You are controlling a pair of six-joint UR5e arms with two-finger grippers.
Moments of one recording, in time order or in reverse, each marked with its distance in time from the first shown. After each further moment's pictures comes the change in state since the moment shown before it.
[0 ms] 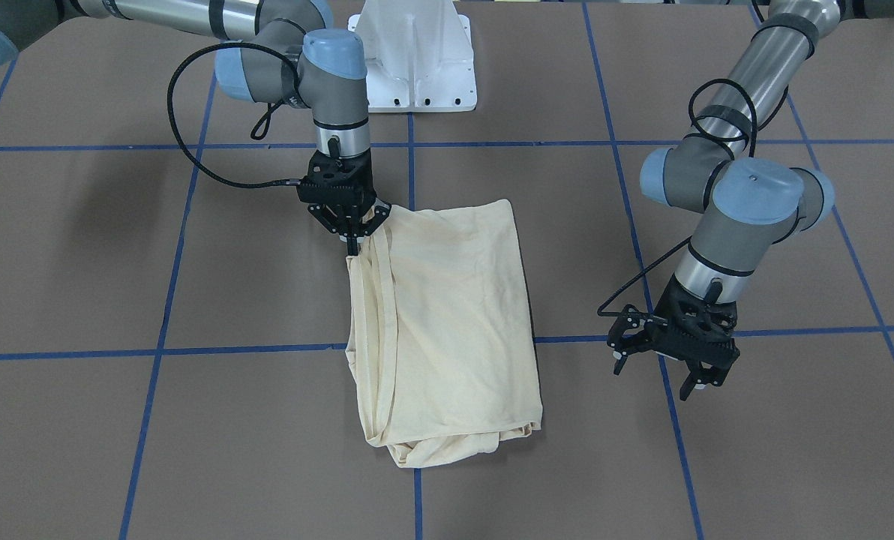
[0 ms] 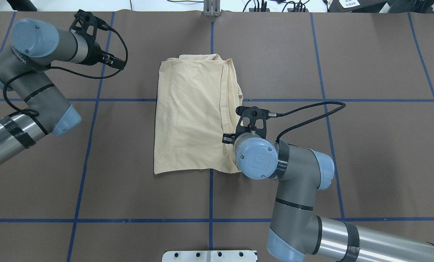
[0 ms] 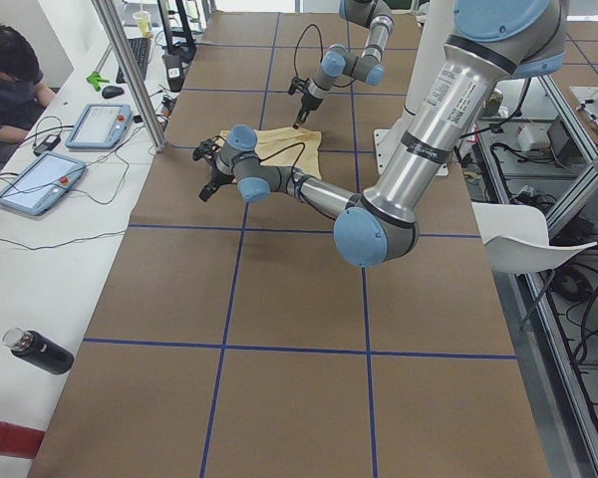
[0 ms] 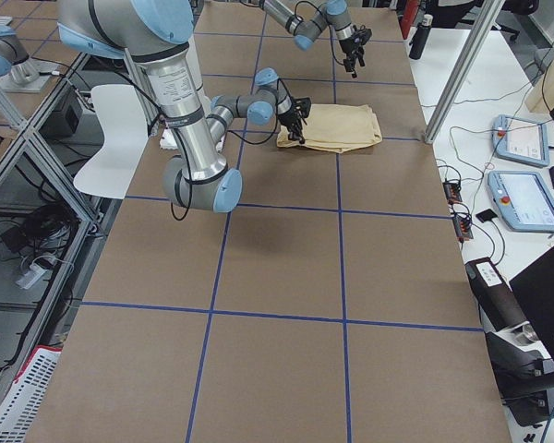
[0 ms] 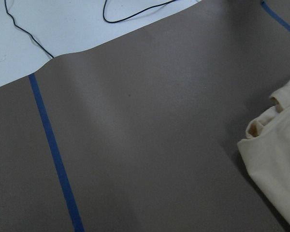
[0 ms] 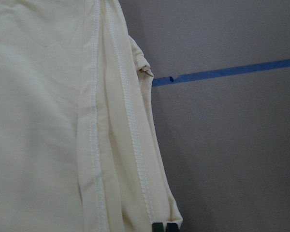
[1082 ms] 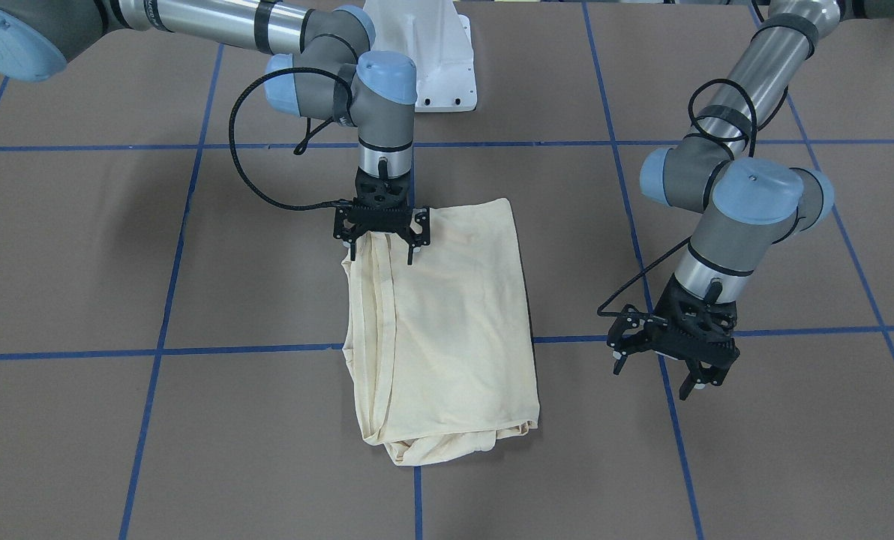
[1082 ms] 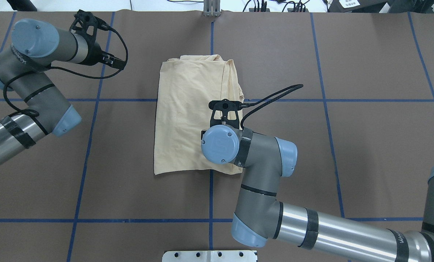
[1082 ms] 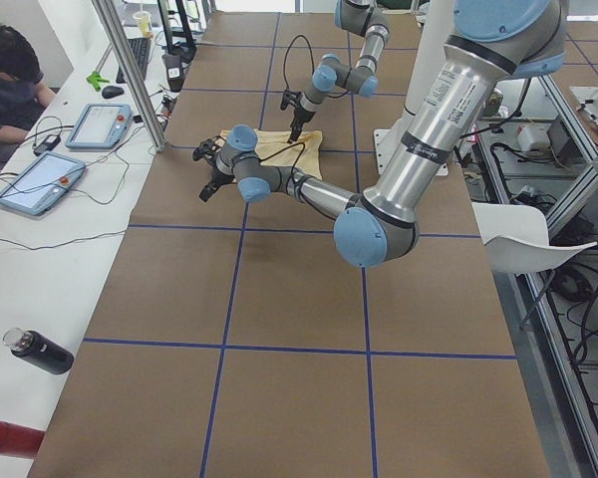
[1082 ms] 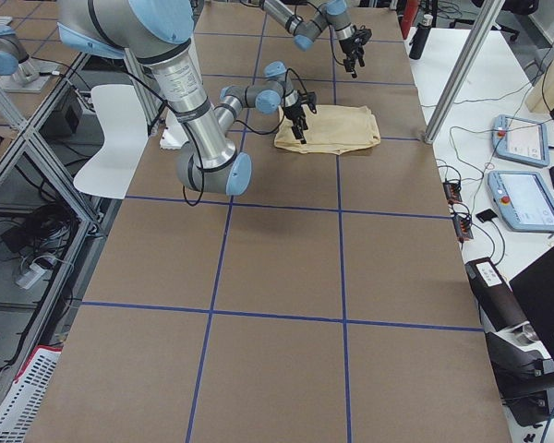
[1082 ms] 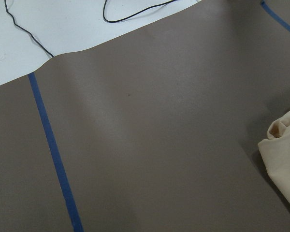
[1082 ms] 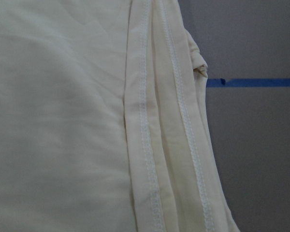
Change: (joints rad) left arm 0.000 0.000 0.000 0.000 0.000 -0.006; right arm 0.027 0.191 -0.189 -0.117 0.061 -0.142
